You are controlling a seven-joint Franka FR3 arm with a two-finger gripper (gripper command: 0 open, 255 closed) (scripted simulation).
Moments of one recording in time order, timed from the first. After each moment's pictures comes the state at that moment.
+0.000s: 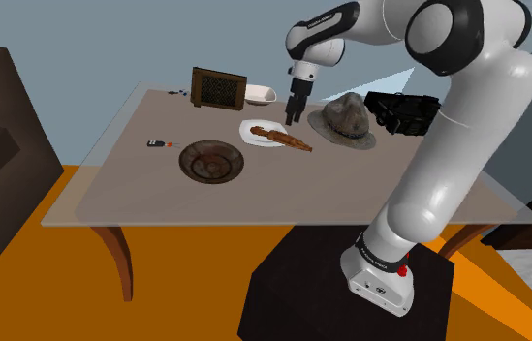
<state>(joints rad) -0.03 0.10 -0.47 -2.04 0.22 1.89 -0.77</state>
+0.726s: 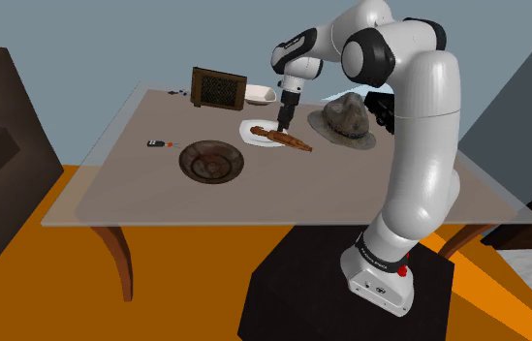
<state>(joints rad) -0.15 0.50 -0.44 -1.72 0.38 1.86 -0.98</state>
